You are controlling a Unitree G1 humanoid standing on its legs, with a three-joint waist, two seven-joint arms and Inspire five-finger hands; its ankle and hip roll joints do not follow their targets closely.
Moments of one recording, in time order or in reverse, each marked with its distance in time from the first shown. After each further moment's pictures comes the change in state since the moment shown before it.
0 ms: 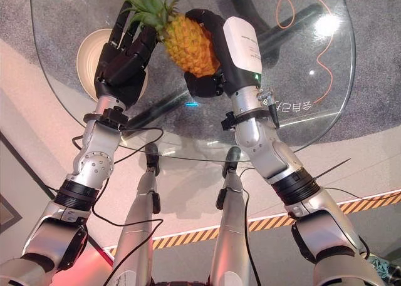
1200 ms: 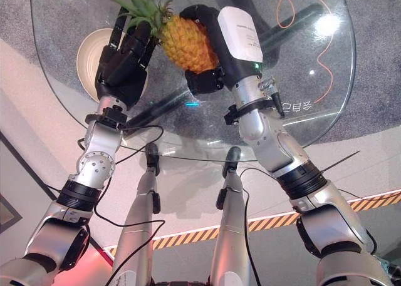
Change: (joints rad) left arm 0.000 -0.016 0.001 0.000 -0.107 -0.011 0.000; right arm -0.059 -0.049 0.019 0.000 -0.040 0.001 0.080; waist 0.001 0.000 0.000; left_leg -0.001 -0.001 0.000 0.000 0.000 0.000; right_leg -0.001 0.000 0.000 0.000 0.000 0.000
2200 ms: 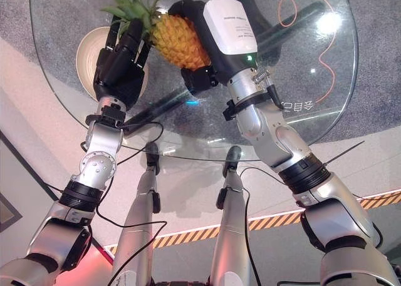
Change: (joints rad) left arm 0.000 -0.018 -0.002 0.000 -0.076 -0.049 0.048; right arm -0.057 -0.030 0.062 0.000 -0.088 -0.017 0.000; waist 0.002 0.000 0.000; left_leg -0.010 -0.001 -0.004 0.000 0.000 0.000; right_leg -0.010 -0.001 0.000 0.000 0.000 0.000
